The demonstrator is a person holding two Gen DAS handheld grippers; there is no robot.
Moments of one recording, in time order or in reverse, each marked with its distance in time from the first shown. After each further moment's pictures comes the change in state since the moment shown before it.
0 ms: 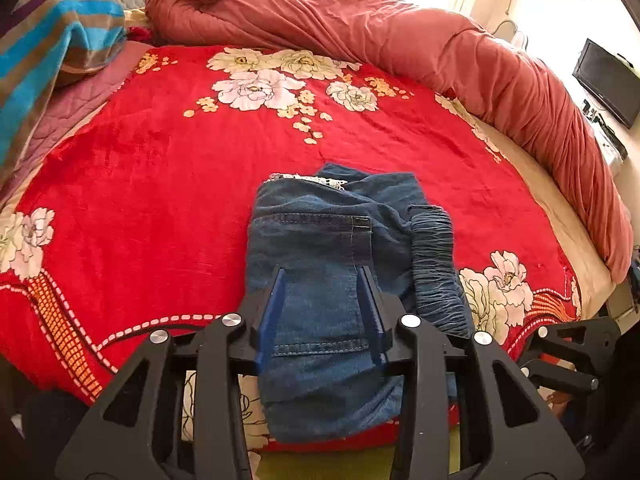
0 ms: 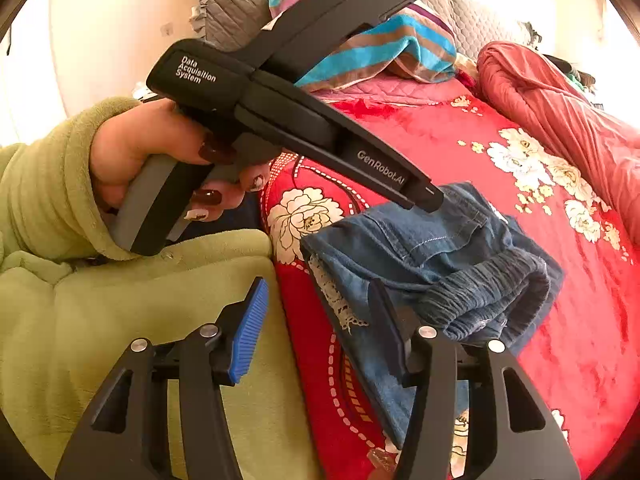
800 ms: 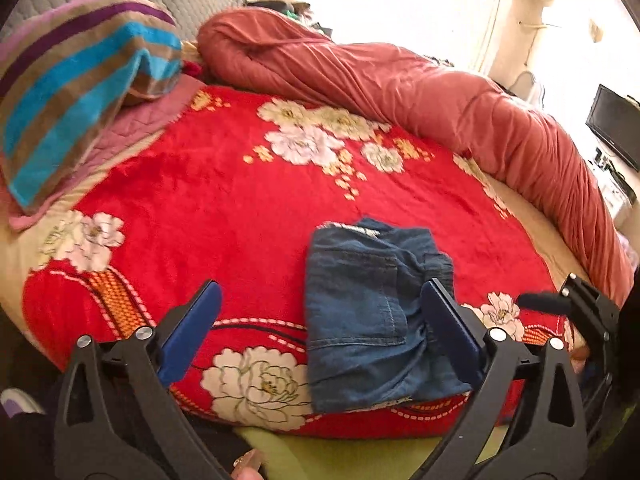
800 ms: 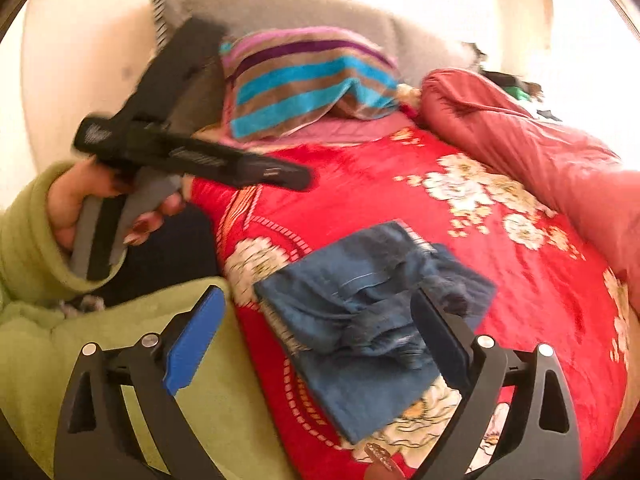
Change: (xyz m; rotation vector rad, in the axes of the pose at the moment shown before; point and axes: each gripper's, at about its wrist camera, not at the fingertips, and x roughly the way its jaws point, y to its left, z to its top) left arm -0.076 0.027 -0.008 -0.088 -0.194 0.075; right arm -0.055 -0.024 0.011 0.136 -0.156 -0.186
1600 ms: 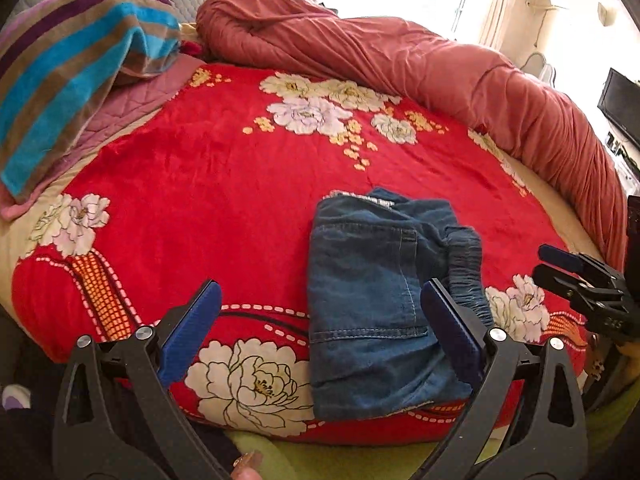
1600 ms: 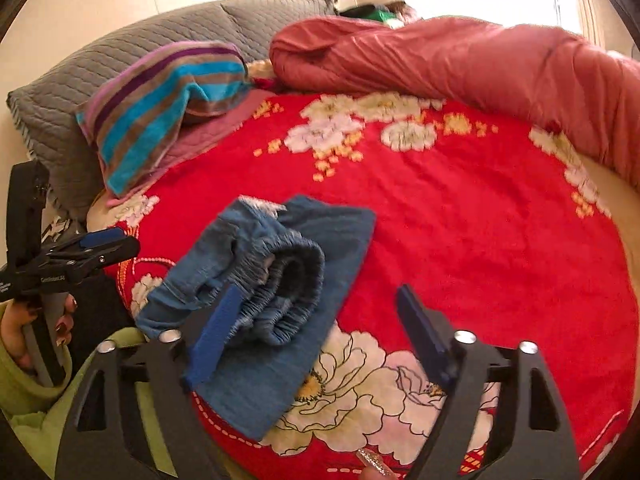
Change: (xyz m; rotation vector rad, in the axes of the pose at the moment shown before) left arm 0.044 -0.005 -0.017 0.017 0.088 0.031; right arm 0.019 -0.107 -0.043 0.454 0.107 -0.184
